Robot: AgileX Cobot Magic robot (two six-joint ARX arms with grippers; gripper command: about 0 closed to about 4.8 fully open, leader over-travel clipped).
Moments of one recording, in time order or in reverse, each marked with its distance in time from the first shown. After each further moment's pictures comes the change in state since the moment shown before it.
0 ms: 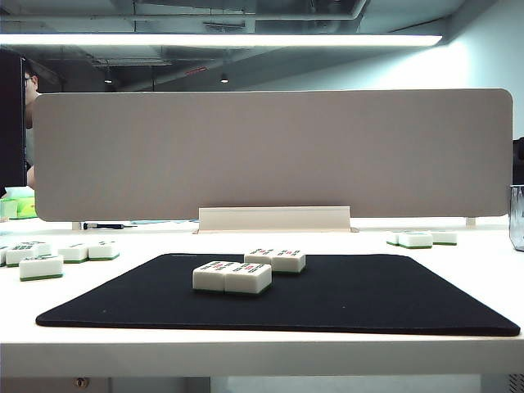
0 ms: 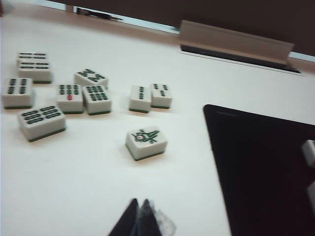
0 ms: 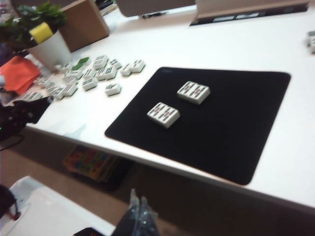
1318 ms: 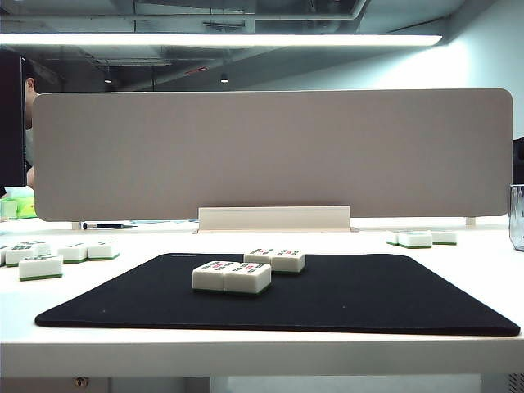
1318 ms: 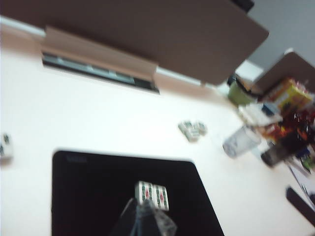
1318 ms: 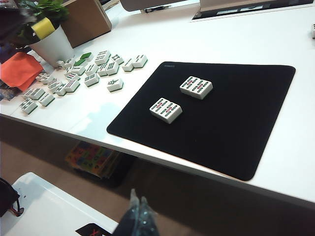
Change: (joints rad) left arm -0.020 0.726 0.753 -0.073 0.428 -0.260; right arm 0.000 0.000 0.000 -0.015 -0.008 -0.001
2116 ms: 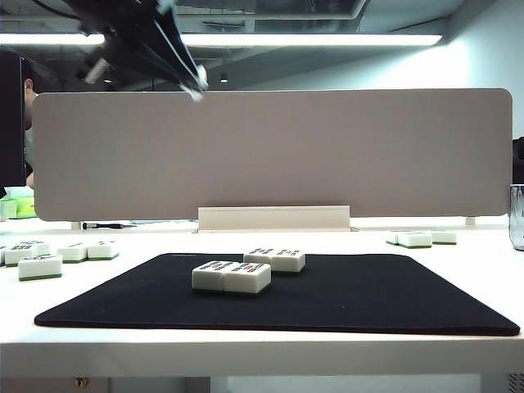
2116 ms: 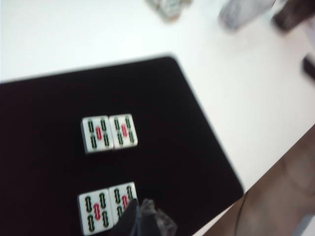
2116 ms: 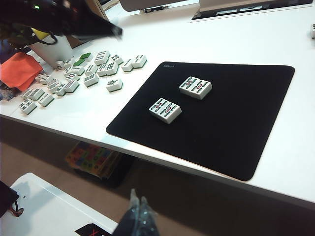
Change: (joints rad) left arm -0.494 0.646 0.417 -0.240 -0.203 0.184; right arm 0.000 0.000 0.000 0.000 0.001 0.000
